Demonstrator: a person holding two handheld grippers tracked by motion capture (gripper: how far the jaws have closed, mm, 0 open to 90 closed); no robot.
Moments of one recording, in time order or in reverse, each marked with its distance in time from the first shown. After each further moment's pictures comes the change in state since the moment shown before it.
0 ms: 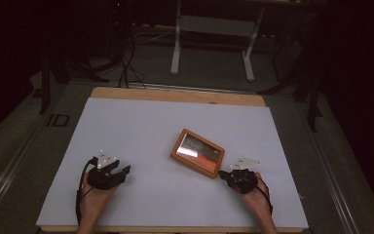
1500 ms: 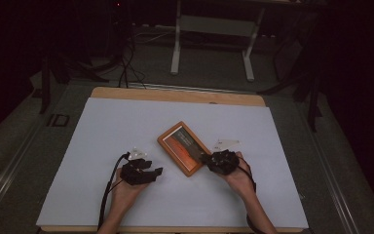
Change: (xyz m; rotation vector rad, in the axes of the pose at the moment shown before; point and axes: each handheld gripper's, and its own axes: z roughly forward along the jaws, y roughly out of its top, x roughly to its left) left arm -0.057 0.030 0.051 0.052 -0.254 -0.041; right arm 0.007 0.070 0.033 -0.015 0.080 -0.123
